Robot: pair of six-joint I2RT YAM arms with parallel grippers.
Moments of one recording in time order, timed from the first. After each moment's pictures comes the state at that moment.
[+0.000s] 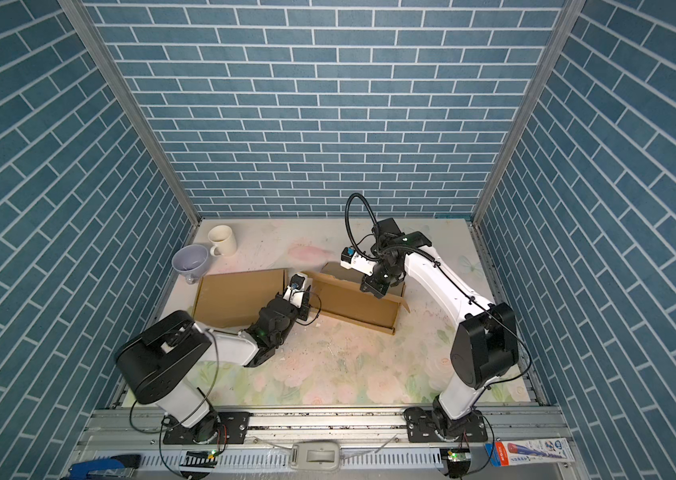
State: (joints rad) left arm -0.78 1.57 0.46 0.92 -0.45 0.05; right arm 0.50 1.66 1.49 -1.07 -0.40 -0.67
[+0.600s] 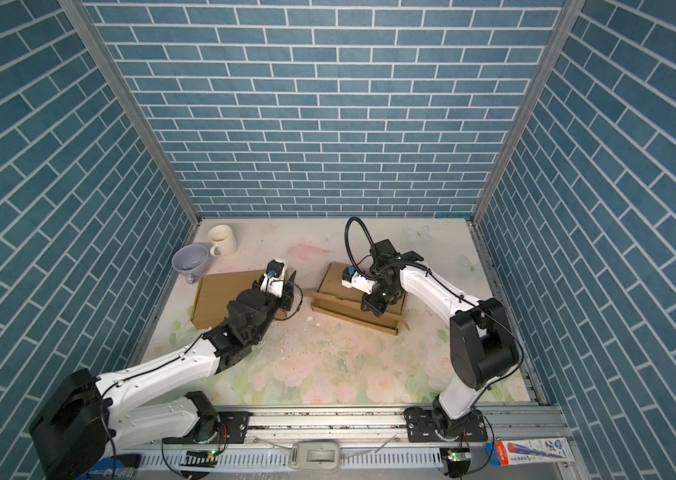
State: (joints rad) left arm -0.72 1.17 0.61 0.42 -0.40 0.07; right arm 0.52 1.67 1.24 -0.91 -0.42 -0.62
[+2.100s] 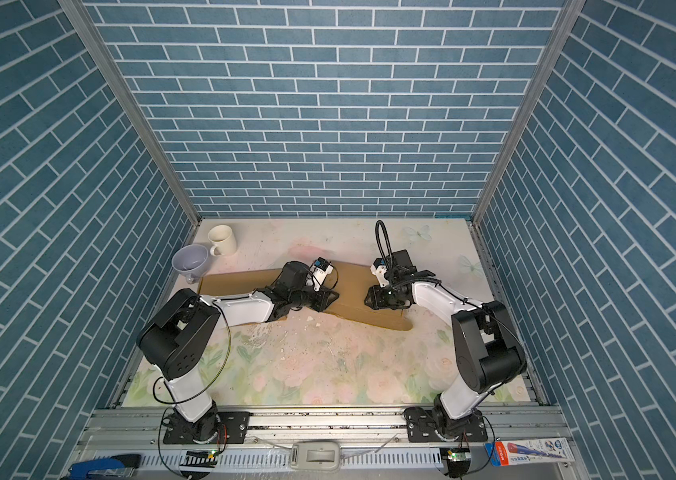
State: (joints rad) left arm -0.62 1.80 0.94 0.20 0.33 -0.20; right arm 0.39 1.61 0.99 -0.48 -0.40 0.18
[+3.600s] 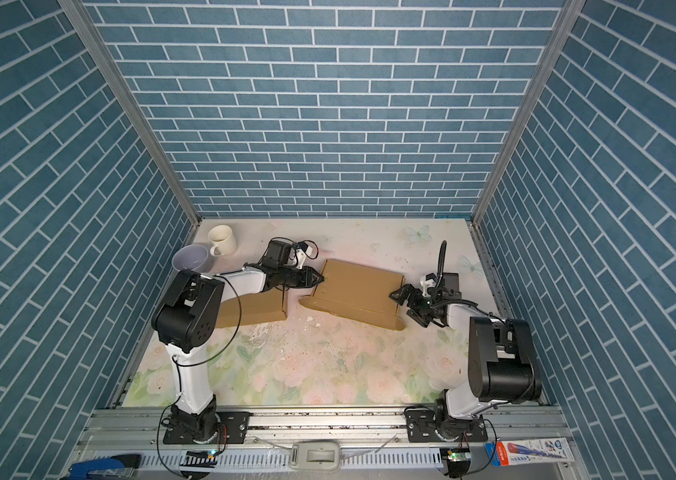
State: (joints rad) left arm -0.37 2.01 1.19 -0.01 0.58 -0.37; right arm 0.01 1.53 0.62 -0.04 -0.71 0.63
